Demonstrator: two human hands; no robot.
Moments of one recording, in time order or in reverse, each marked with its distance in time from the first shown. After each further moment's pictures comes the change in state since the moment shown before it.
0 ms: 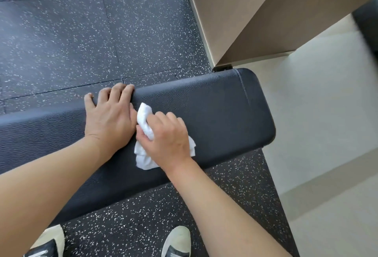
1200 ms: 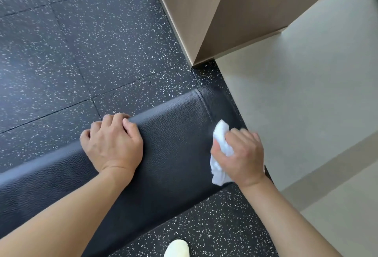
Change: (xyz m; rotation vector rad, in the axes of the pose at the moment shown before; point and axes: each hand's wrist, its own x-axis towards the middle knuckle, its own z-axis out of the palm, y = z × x) left_hand 0.079 0.146 0.029 -0.041 0.038 -0.330; right_hand 0.005 0.265 -0.078 -0.130 0.138 0.132
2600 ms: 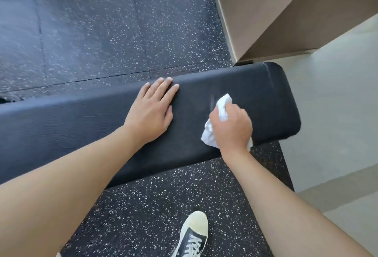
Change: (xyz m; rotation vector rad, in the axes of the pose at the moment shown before) left_hand -0.045 -0.196 -0.040 -0.046 -0.100 0.664; right_hand -0.054 -0.212 0.023 -0.043 -0.157 0.289
